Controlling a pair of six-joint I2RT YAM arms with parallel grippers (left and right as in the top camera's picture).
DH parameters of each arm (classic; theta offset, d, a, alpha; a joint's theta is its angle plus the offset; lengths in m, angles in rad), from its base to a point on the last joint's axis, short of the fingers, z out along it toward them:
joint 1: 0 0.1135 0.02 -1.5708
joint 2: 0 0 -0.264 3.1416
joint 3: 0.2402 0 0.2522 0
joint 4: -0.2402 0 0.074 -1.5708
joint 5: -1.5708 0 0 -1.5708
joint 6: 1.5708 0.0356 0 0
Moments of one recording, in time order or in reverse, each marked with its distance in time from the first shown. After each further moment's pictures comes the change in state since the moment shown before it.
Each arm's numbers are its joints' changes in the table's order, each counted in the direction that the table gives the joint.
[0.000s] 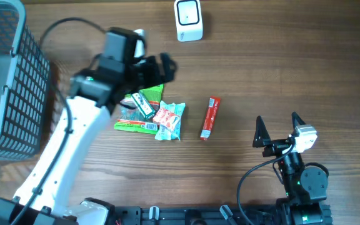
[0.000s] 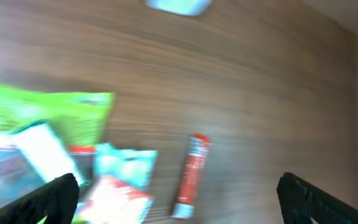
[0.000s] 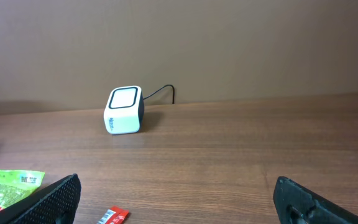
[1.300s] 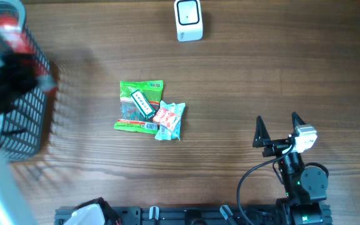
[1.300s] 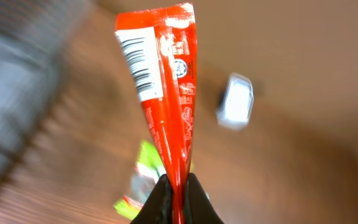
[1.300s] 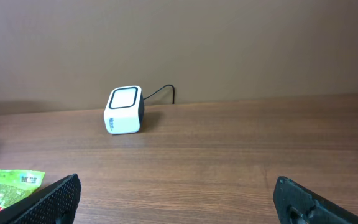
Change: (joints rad) left arm 0.644 -0.155 0.511 -0.490 -0.155 0.312; right arm 0.000 0.000 0.000 0.000 0.000 0.000
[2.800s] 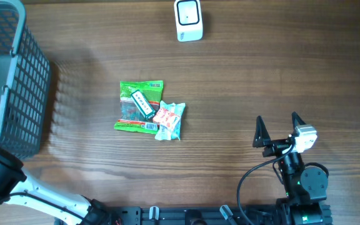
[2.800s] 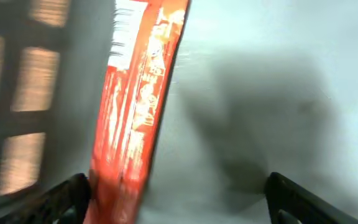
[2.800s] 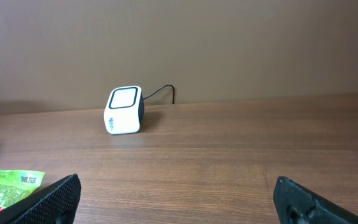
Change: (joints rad) left arm 0.608 0.818 -0.320 0.658 0.222 0.993; right arm 0.000 0.000 0.000 0.000 0.000 0.000
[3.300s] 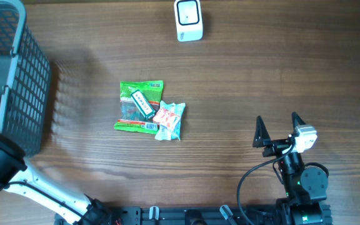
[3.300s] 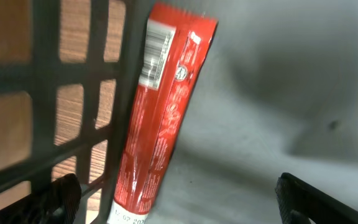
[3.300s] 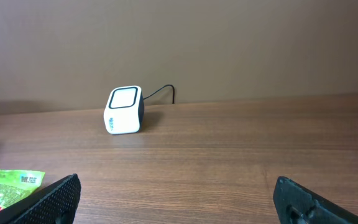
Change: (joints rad) left arm -0.080 0.105 0.313 -0.262 0.258 -0.034; right arm 0.000 0.000 0.000 0.000 0.000 0.000
